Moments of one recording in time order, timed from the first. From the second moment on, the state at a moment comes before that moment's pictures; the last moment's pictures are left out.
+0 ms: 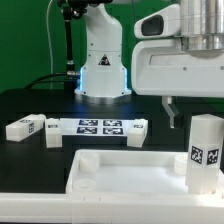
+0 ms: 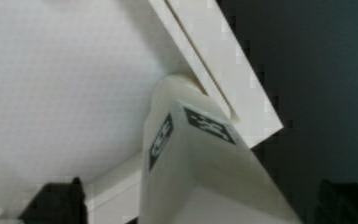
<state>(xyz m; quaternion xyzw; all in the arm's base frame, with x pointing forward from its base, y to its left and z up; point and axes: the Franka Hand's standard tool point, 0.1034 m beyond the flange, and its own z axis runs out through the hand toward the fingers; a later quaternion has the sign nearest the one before) 0.658 0.096 0.113 -0.96 0.28 -0.04 0.05</state>
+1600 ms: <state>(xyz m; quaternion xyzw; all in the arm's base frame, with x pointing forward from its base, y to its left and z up) 0.658 0.097 0.112 -0.97 -0.24 -0.05 -0.01</state>
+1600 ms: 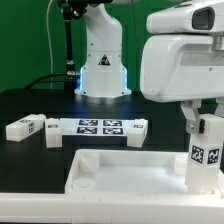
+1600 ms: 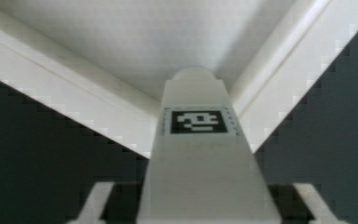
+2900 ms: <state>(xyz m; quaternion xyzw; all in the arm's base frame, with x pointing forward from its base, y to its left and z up) 0.658 0.085 0.111 -0.97 0.22 -0.04 0.02</state>
